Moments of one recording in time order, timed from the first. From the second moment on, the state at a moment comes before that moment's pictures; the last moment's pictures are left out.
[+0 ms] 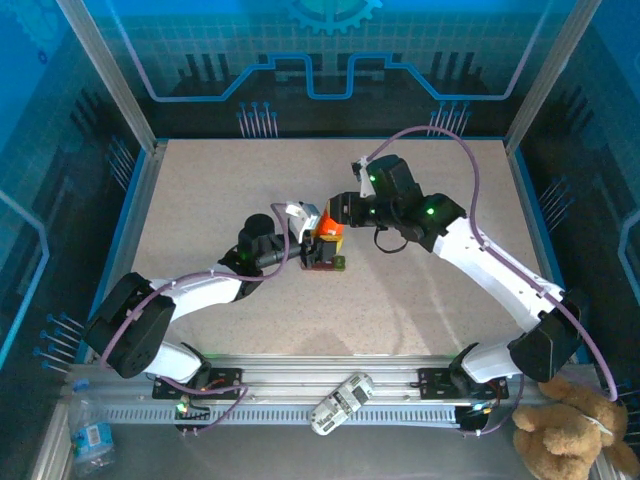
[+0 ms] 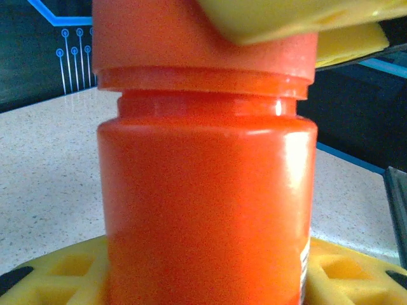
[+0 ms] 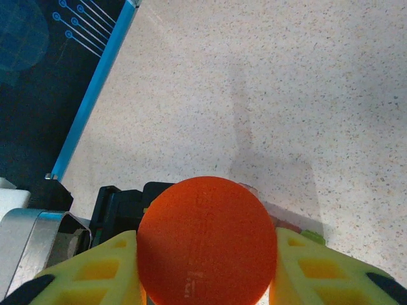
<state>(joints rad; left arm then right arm) -0.57 1.45 0.64 0.69 0.48 -0.14 0.66 1.41 1.38 -0.64 -0.12 0.56</state>
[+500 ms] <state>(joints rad) -0.57 1.45 0.64 0.84 0.47 -0.14 0.56 1.25 1.38 -0.70 -0.30 0.52</state>
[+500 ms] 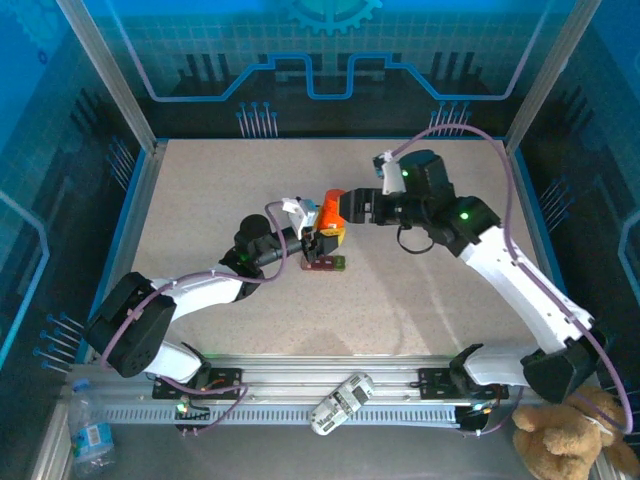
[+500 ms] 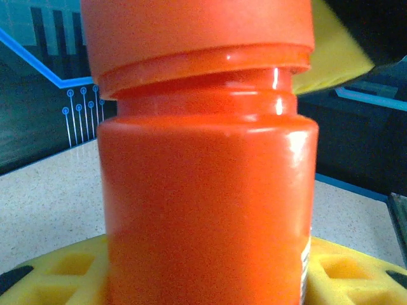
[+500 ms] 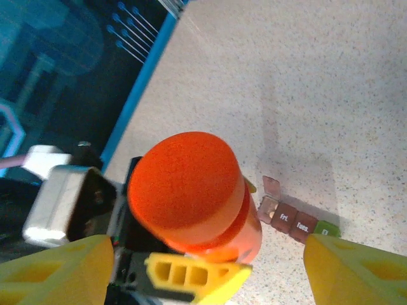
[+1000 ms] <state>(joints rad) -0.57 1.44 0.64 0.83 0.52 -0.11 0.48 1.29 1.51 -0.83 -0.46 0.33</state>
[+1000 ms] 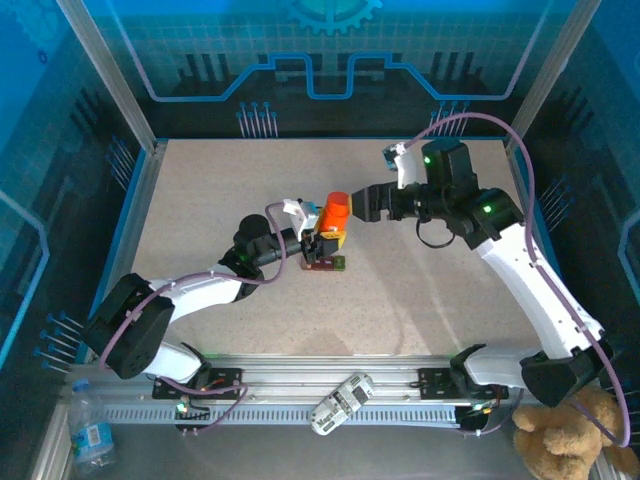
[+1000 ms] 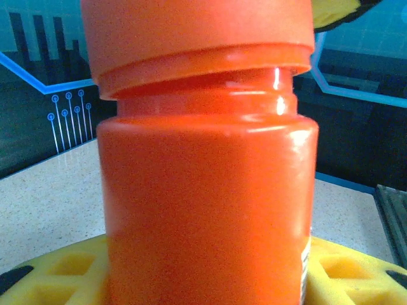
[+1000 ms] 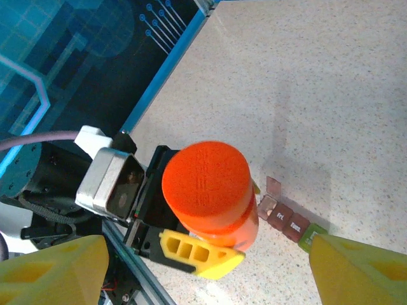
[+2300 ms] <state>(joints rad) -0.57 1.44 0.64 0.79 0.57 -0.11 0.51 1.58 1.76 -1.06 -0.53 0.12</state>
